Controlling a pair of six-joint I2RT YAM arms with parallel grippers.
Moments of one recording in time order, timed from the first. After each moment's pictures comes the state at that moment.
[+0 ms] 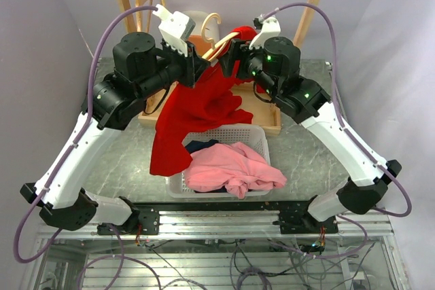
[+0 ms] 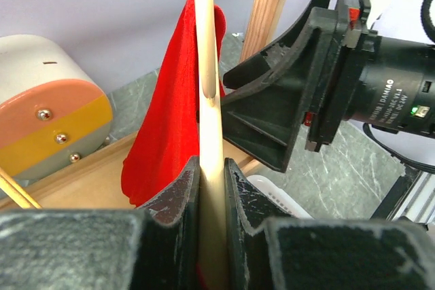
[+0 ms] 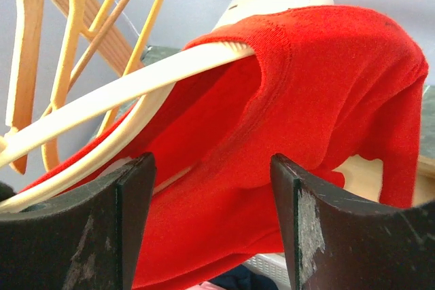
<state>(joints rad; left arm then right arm) -0.72 1.33 1.86 -0.62 0.05 -0.10 0.78 1.48 1.81 -0.47 0.29 0.29</state>
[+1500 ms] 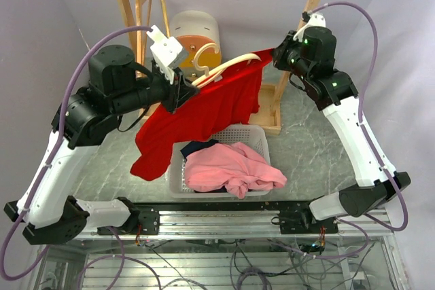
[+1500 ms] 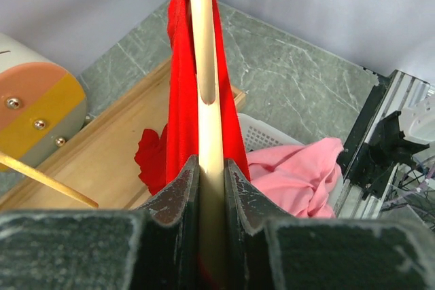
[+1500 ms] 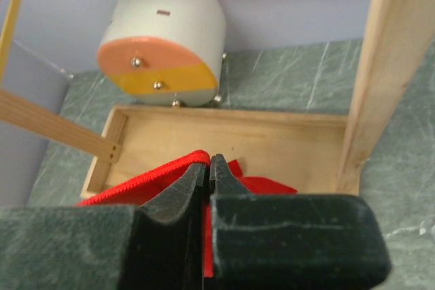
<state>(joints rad) -0.72 1.23 1.91 -0.89 0.25 0.05 0.39 1.45 1.77 -0.56 0.20 0.37</state>
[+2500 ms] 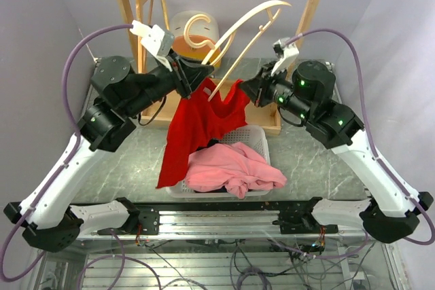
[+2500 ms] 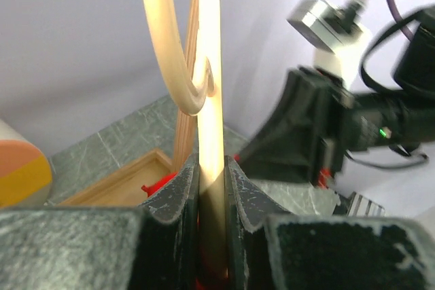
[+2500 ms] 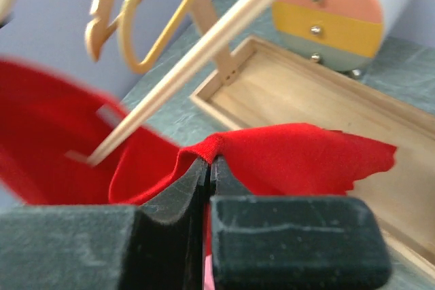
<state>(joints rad) -0.72 1.12 1.56 -0.26 0.21 -0.20 0.71 1.20 1.54 -0.50 0.00 0.30</state>
